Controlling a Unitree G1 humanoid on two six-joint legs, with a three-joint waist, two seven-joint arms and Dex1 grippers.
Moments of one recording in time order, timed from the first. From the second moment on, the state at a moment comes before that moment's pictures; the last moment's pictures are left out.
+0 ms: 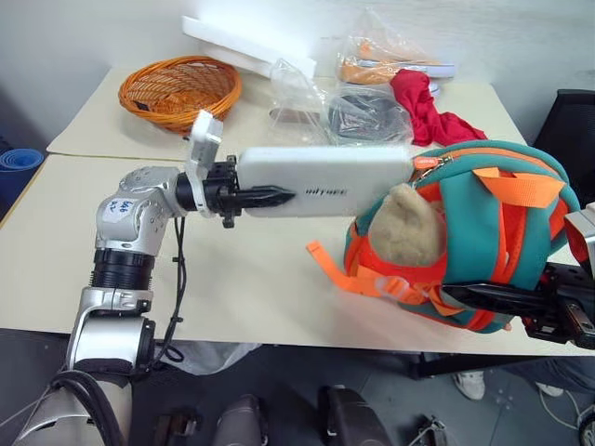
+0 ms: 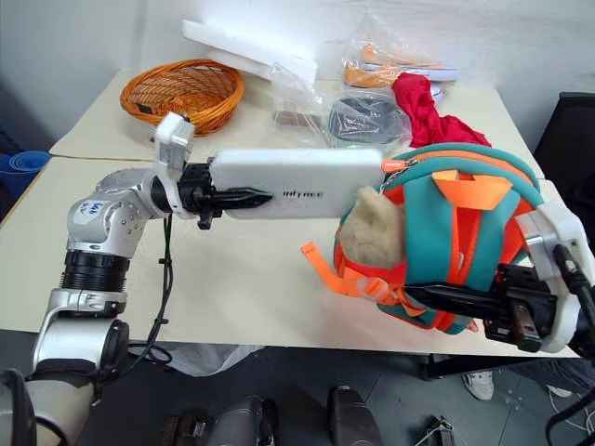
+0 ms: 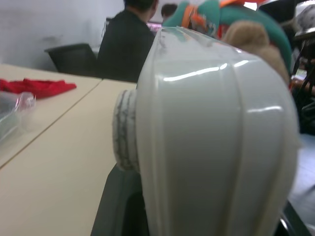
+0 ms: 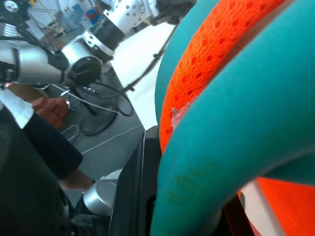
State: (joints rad) left arm -0.92 0.53 -0.02 0.39 -0.49 0.44 -1.37; right arm 0.10 -1.05 -0.74 -0.56 1.39 1.02 0.94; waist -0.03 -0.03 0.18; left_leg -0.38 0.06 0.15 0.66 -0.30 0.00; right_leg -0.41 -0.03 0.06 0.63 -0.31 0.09
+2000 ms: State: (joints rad) left arm -0.99 0.26 -0.23 0.15 -0.38 0.60 -1.06; right arm 0.03 -0.93 -0.53 -0.63 1.37 0.91 0.63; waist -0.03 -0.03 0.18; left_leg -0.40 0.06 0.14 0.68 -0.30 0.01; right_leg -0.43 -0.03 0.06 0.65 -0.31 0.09
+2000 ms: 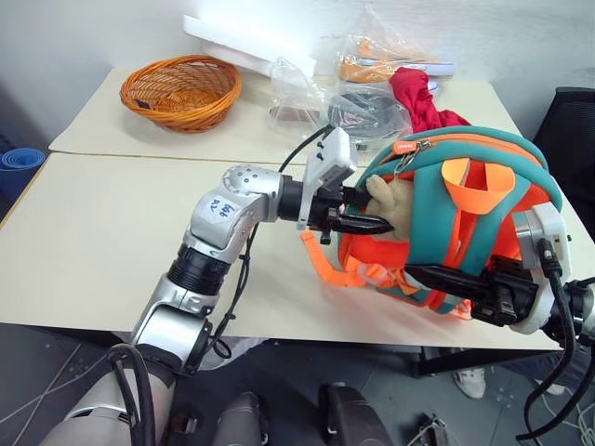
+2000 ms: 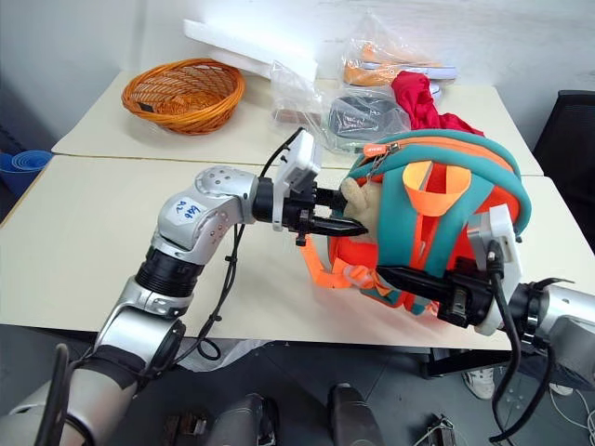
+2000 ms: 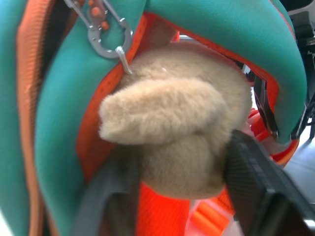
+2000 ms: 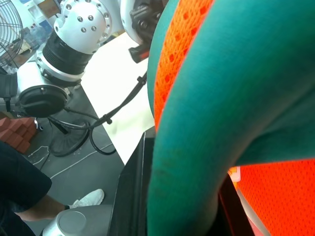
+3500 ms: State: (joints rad) left arm -0.97 0.64 -0.06 0.62 -0.25 0.35 -1.42; right arm 0.55 -1.13 -1.23 -0.12 0.92 0.83 1.23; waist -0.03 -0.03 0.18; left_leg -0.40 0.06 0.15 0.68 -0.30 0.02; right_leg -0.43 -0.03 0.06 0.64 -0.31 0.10
